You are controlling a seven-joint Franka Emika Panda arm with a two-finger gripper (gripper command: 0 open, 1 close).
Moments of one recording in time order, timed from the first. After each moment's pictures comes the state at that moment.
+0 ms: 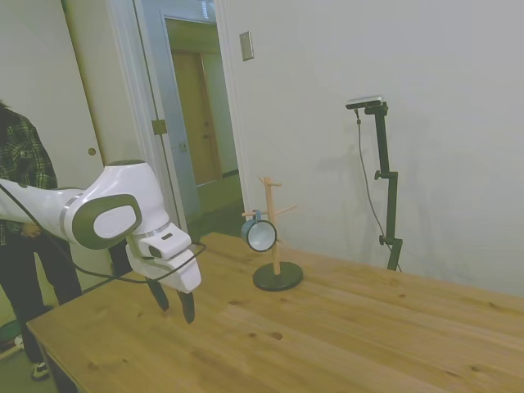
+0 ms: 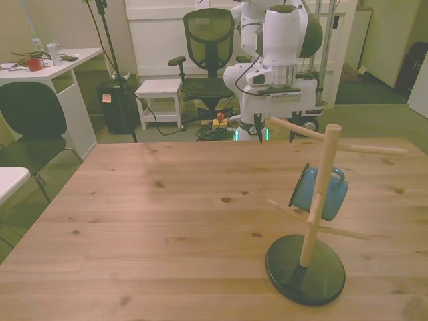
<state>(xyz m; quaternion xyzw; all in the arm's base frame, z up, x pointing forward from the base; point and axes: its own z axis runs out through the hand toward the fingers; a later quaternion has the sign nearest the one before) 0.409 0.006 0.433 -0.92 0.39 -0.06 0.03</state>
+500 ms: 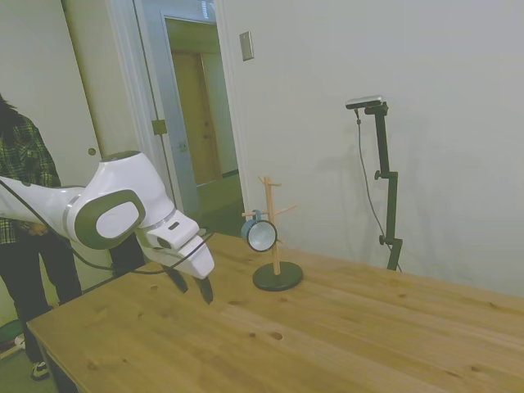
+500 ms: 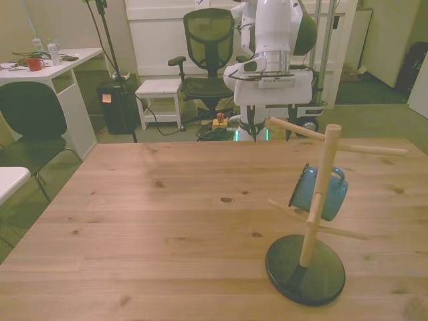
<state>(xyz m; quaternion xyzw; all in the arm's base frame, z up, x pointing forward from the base) 0.432 -0.022 0.472 -0.90 0.40 -0.17 0.06</state>
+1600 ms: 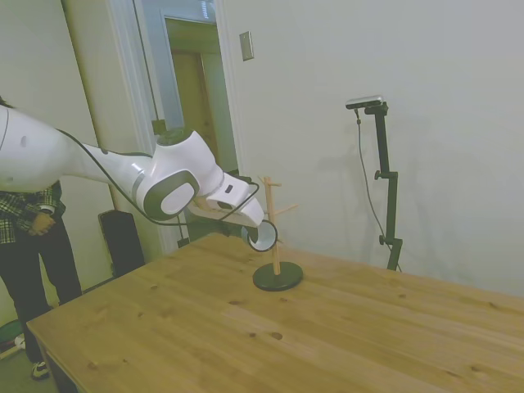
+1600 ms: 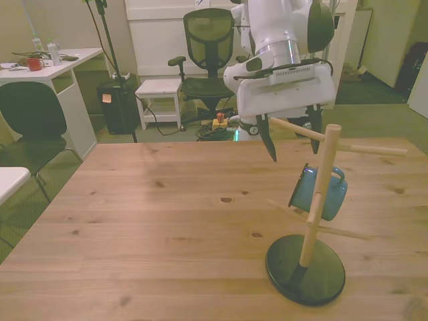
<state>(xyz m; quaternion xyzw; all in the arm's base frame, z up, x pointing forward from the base) 0.558 -0.025 0.504 -0.89 0.33 -0.26 0.17</state>
